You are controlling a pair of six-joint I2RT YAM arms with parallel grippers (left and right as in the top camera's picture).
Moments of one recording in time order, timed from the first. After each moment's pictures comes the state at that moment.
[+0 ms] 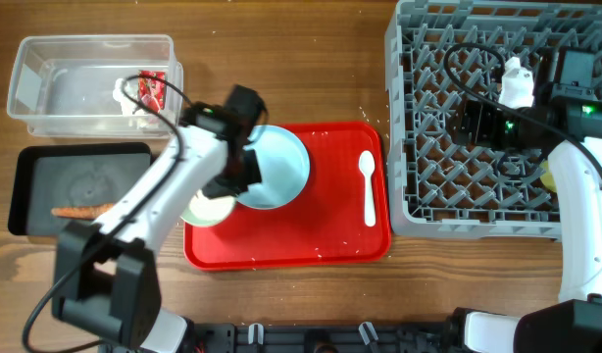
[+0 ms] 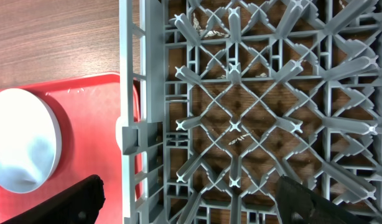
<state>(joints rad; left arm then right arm) -0.37 1.69 1.26 -1.16 -0.03 -0.62 -0.17 1.49 1.37 -1.05 -0.27 -0.03</state>
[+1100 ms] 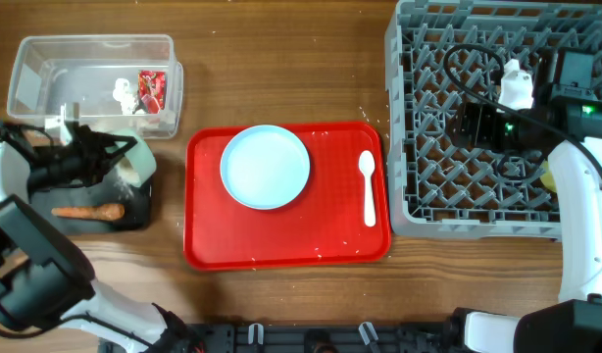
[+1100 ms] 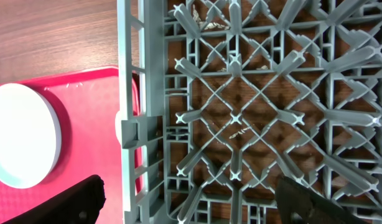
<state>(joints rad) 0.67 1.87 1.28 -1.06 1.08 0.15 -0.17 1.49 1.37 -1.08 -0.27 -0.03</state>
